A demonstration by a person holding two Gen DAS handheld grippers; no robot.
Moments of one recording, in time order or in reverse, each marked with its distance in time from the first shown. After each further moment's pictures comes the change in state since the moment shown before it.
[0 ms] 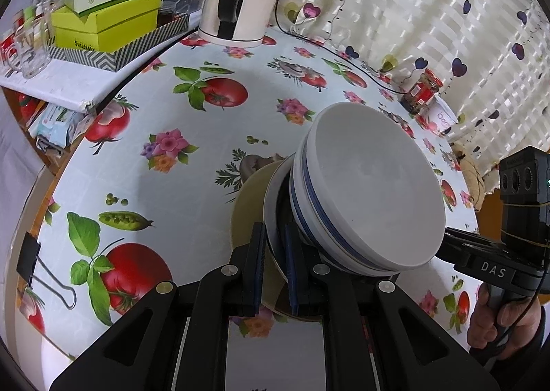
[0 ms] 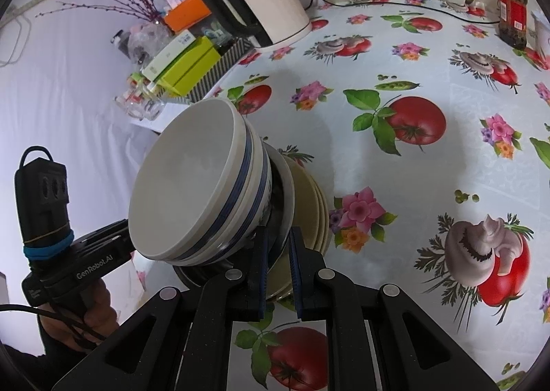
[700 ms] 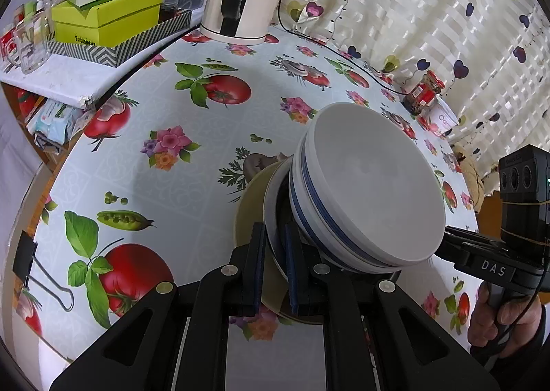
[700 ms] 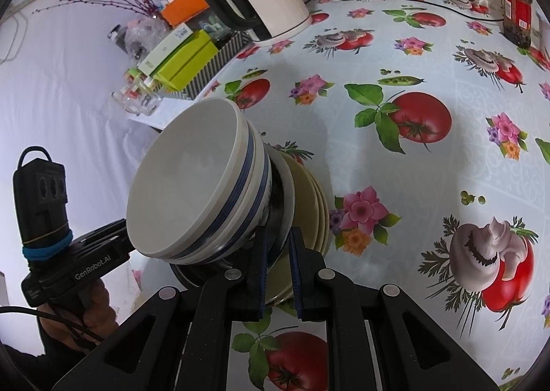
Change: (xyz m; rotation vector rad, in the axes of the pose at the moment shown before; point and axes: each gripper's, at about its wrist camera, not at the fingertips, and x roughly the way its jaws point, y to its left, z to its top) left arm 0.005 0.004 0.000 -0.009 0.004 -0.008; right arm 0.006 0.000 0.003 -0.006 0.017 -0.009
